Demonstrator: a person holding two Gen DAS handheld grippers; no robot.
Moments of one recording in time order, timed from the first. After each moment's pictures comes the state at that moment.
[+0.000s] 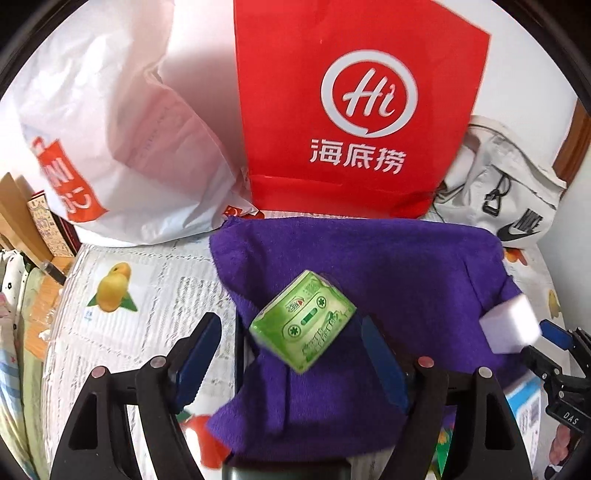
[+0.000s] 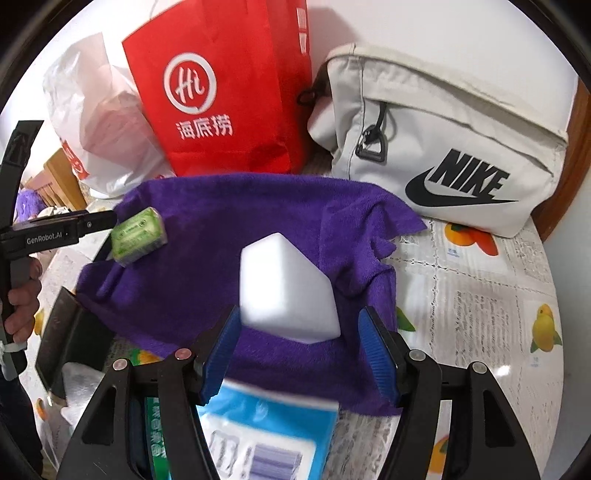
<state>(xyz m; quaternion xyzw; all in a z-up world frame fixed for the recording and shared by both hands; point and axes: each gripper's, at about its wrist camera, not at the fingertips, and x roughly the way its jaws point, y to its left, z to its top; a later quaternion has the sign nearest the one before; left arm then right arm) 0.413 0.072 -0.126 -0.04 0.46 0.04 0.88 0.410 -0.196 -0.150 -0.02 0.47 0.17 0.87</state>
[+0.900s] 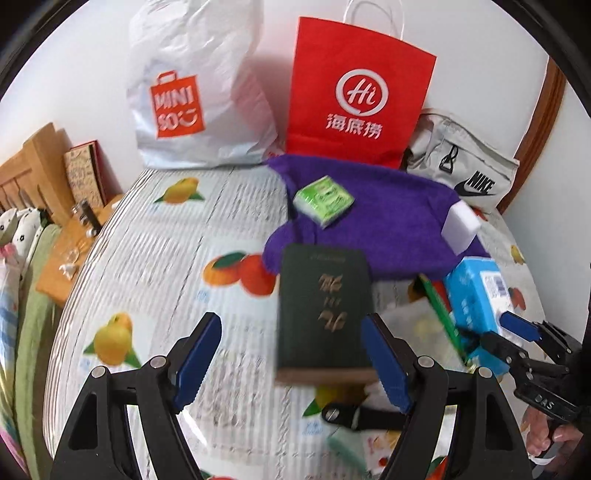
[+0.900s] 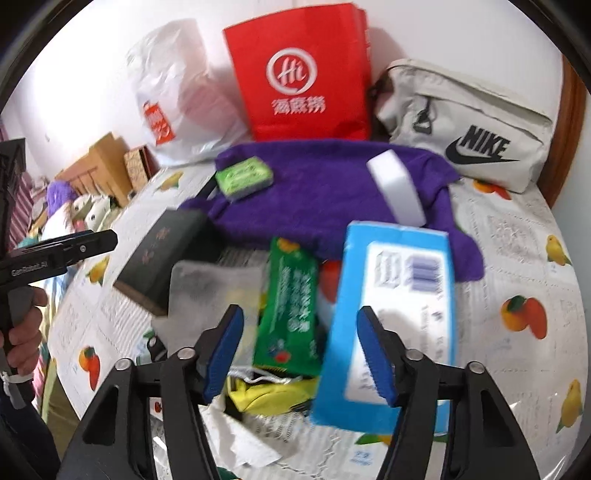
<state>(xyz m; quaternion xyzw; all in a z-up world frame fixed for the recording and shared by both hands) 0.230 0.106 -0.114 -0.07 0.45 0.03 0.89 0.258 -0.148 -0.140 -0.01 0.46 0.21 0.86</state>
